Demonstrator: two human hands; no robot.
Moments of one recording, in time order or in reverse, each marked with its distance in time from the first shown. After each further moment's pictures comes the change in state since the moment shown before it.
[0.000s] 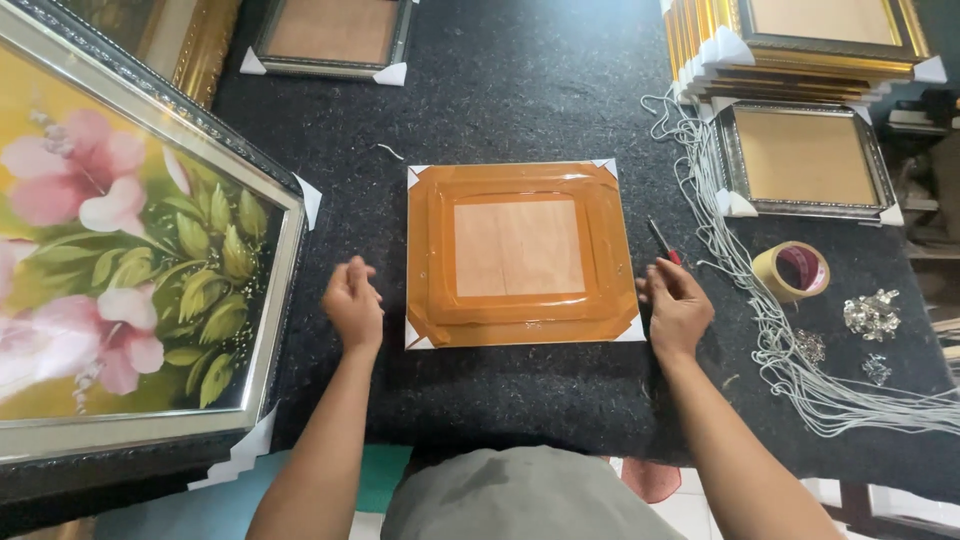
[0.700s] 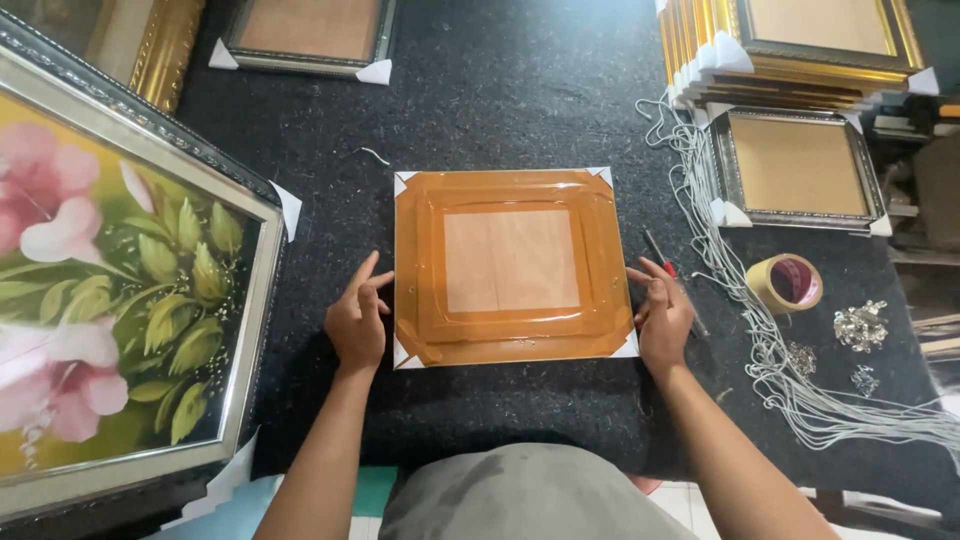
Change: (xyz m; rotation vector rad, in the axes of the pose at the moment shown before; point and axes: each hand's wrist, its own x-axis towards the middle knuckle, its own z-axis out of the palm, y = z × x) left_hand -0.007 0.025 0.001 0.203 -0.315 0.162; right_hand 0.008 0.003 0.005 -0.093 -0.180 -0.085
